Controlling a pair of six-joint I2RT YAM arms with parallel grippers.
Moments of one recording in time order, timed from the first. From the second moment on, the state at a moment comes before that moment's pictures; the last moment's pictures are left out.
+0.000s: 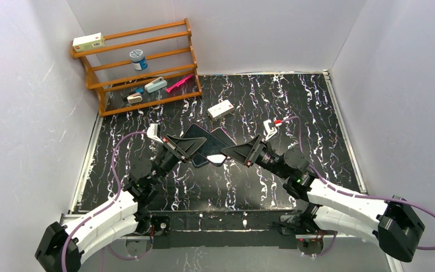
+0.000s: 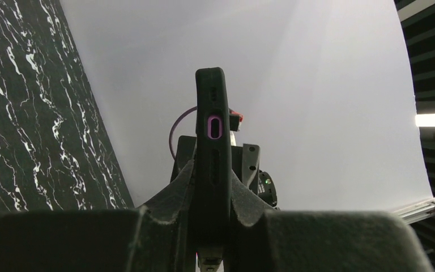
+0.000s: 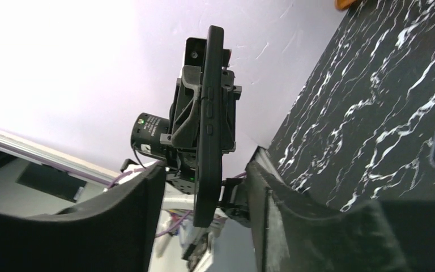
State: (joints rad) left arm -0.71 0.73 0.29 0.71 0.06 -1.36; right arm 0.92 0.92 0.41 0.70 -0.17 1.20
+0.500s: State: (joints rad) left arm -0.72 0.72 0.27 0.70 -0.09 -1.44; right arm 0.92 0.94 0.34 0.82 -0.26 1.13
